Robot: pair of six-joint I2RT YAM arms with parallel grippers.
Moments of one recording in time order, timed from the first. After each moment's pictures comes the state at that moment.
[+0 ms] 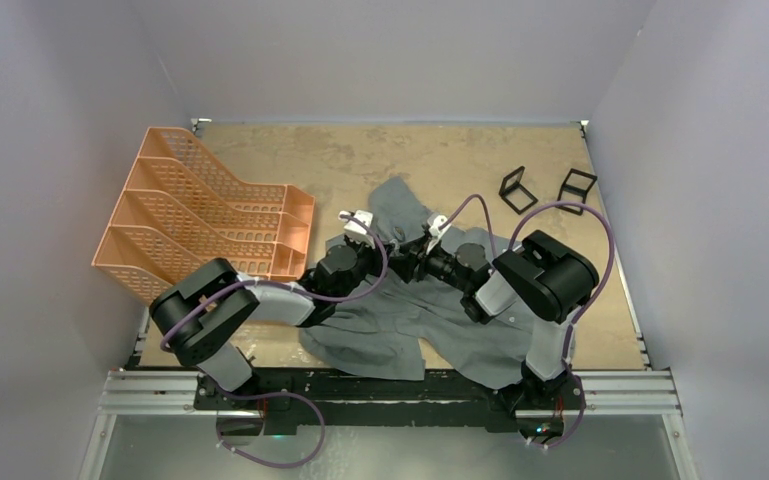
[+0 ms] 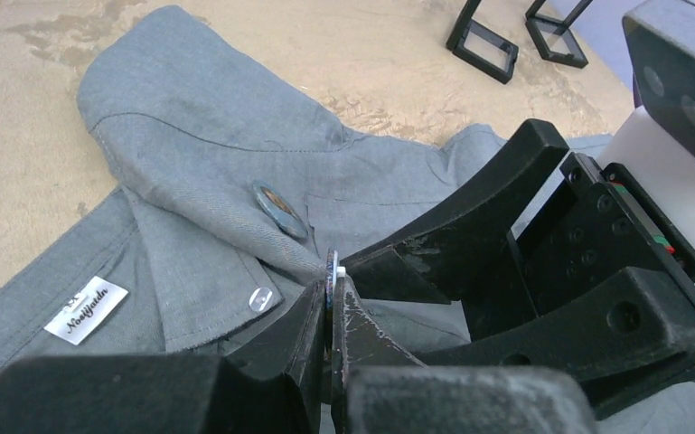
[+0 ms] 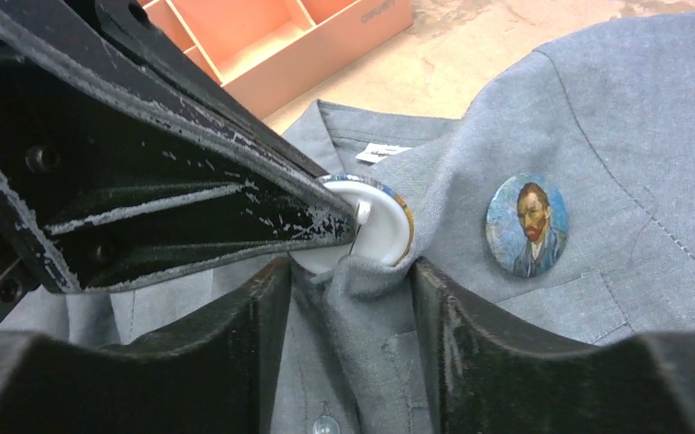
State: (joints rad) left arm -0.85 1.61 0.53 0.91 -0.26 -0.38; right arm 0.61 1.88 0.43 1.38 -0.39 0.25
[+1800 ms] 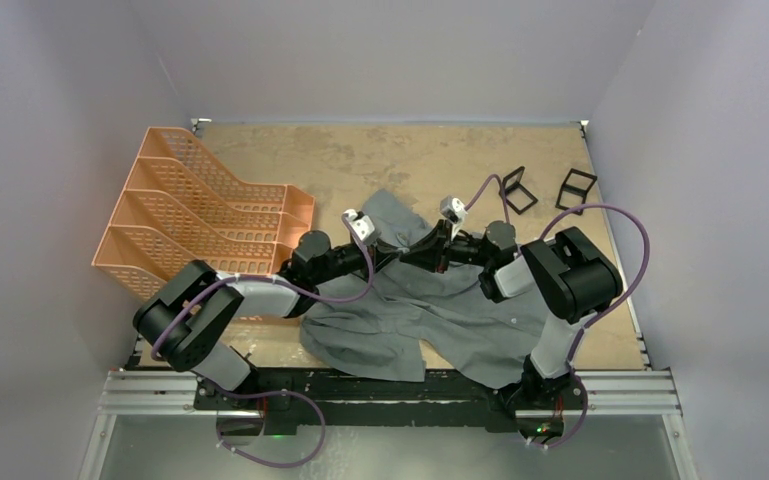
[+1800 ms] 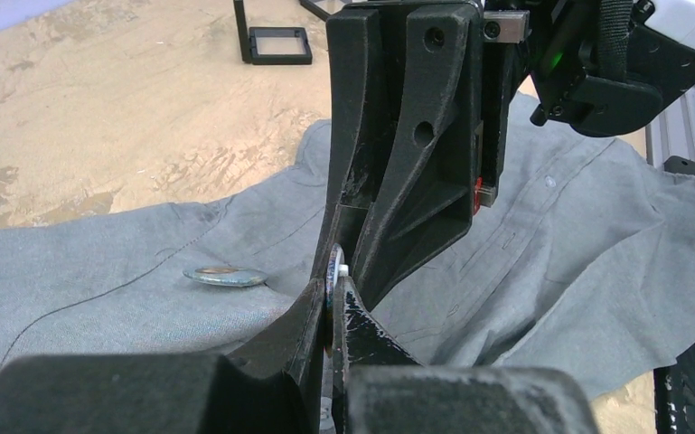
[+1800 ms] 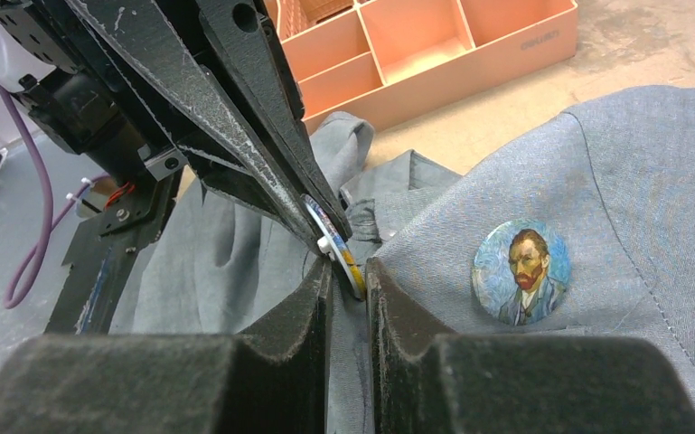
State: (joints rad) left arm -0.69 1.54 0.50 0.99 0.45 -0.09; right arm 0.37 1.81 0.49 1.39 -1.04 0.43
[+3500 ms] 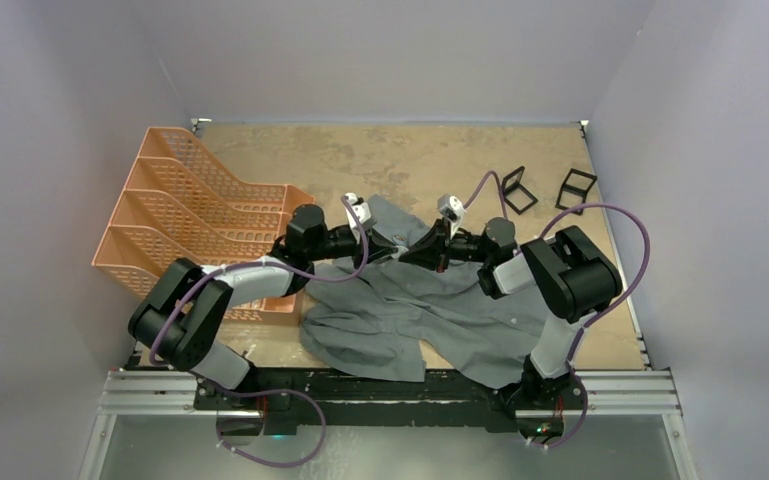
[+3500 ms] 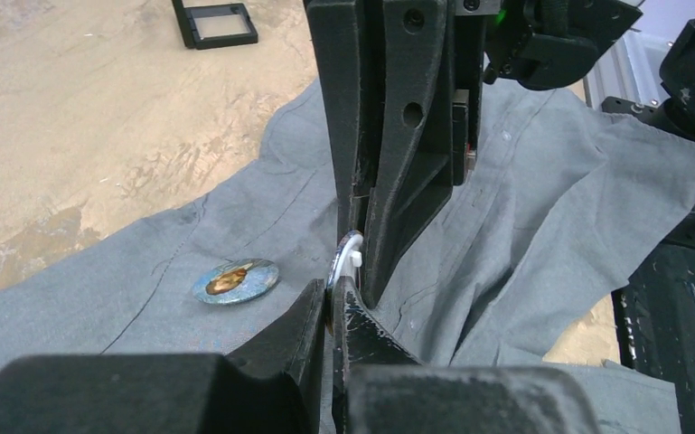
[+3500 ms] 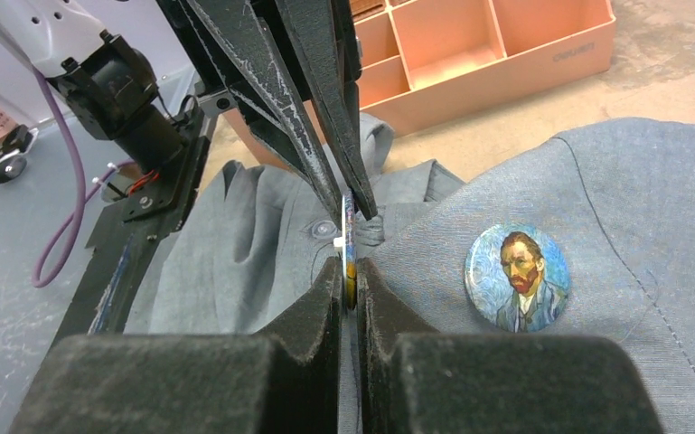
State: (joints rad) left arm -0.56 1.53 0.63 0.73 0.76 -0.01; right arm 0.37 1.81 0.52 1.39 -1.11 0.44
